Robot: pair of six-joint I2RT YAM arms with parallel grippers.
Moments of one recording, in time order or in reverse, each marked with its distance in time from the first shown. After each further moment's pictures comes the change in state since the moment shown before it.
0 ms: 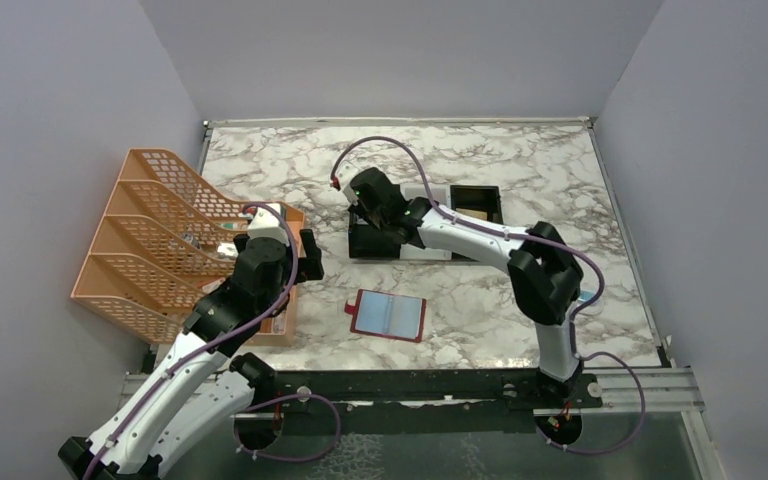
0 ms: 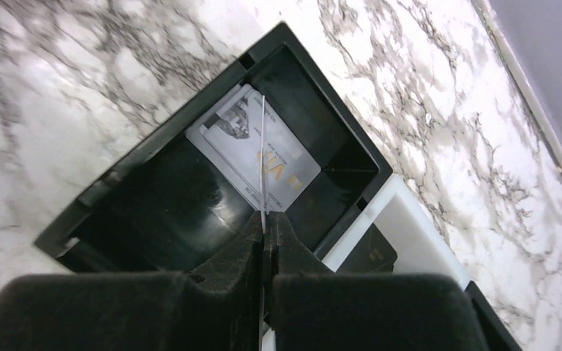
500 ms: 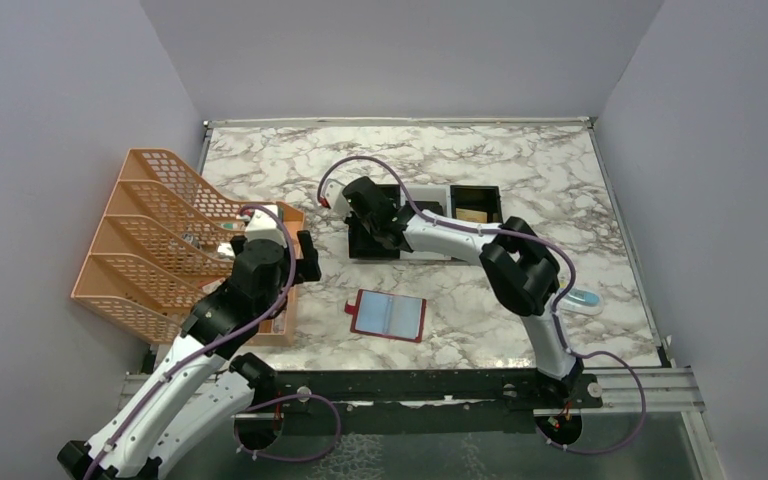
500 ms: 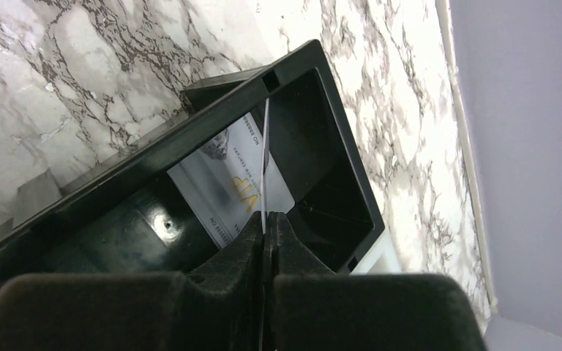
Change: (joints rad) left arm 0.004 -0.010 0.000 -0.017 -0.018 0.008; right arm 0.000 0.160 0.035 0.099 0.068 -0.321
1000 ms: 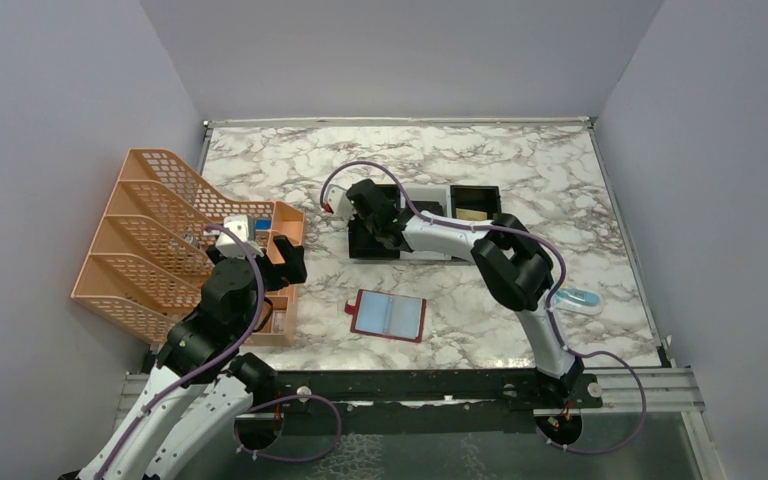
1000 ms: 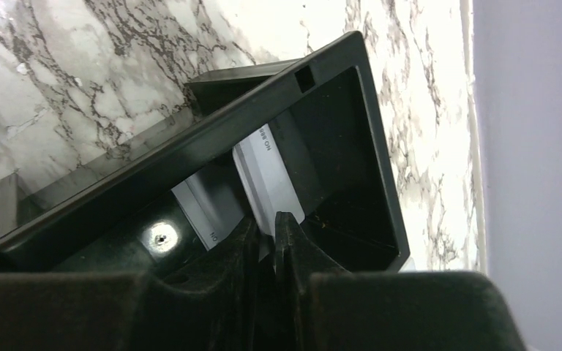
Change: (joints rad) left arm 0.005 -0.187 0.000 -0.013 -0.043 0.001; right arm -0.026 0.062 -0.012 0.073 -0.027 -0.084
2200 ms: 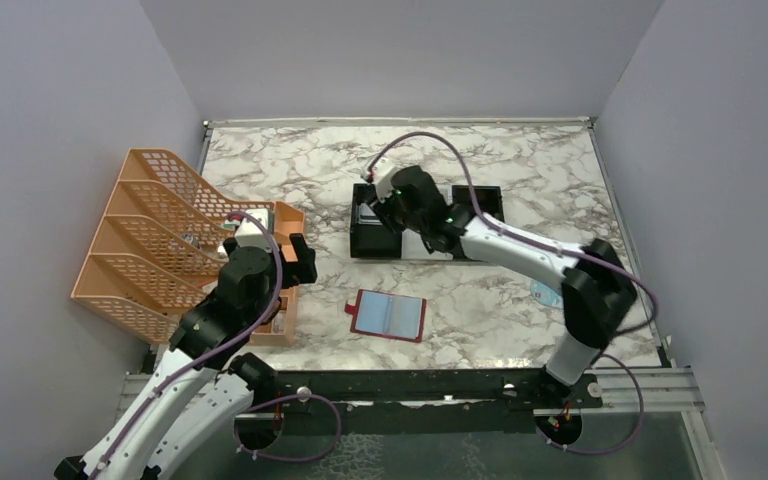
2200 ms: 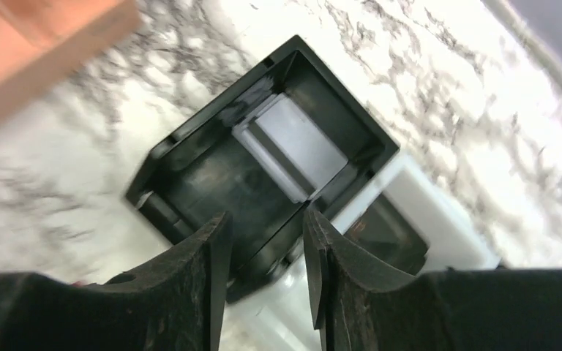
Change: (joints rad) left arm 0.001 0.084 0.000 0.004 0.047 0.010; right arm -0.037 -0.383 -0.215 -0.055 -0.226 0.439
